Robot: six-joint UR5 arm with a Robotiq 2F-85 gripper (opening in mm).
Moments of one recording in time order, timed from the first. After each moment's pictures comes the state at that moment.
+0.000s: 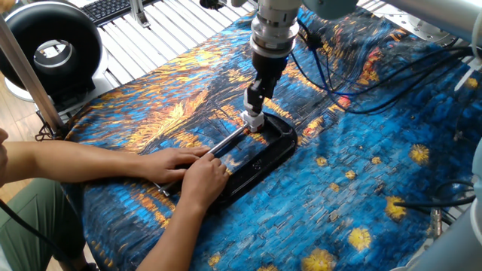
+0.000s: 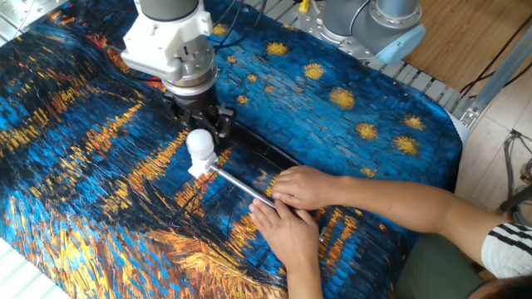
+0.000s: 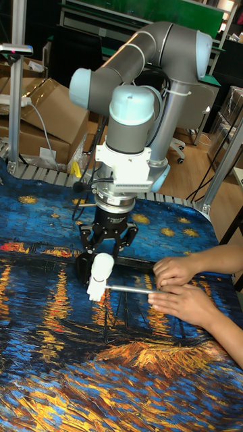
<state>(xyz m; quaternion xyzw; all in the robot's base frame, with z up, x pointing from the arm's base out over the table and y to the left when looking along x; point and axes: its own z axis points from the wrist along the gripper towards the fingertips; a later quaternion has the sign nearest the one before) 0.521 -0.001 0.090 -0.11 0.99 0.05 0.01</state>
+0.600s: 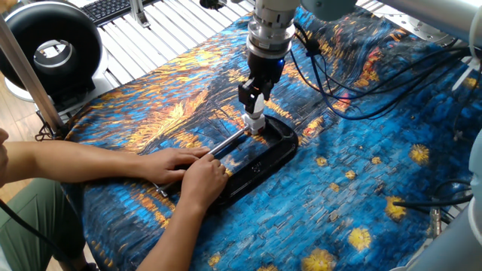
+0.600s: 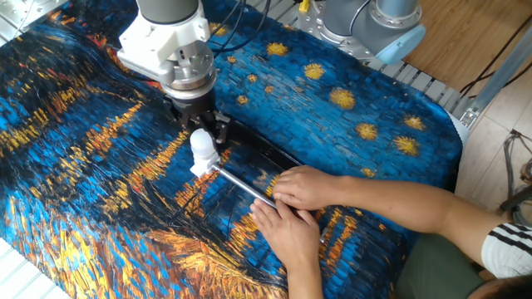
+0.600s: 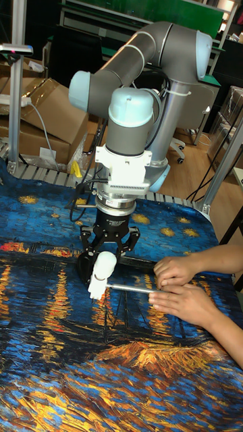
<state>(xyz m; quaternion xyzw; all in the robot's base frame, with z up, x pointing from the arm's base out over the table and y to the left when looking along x) 0.530 -0.004 0.086 -0.07 1.00 0.04 0.02</state>
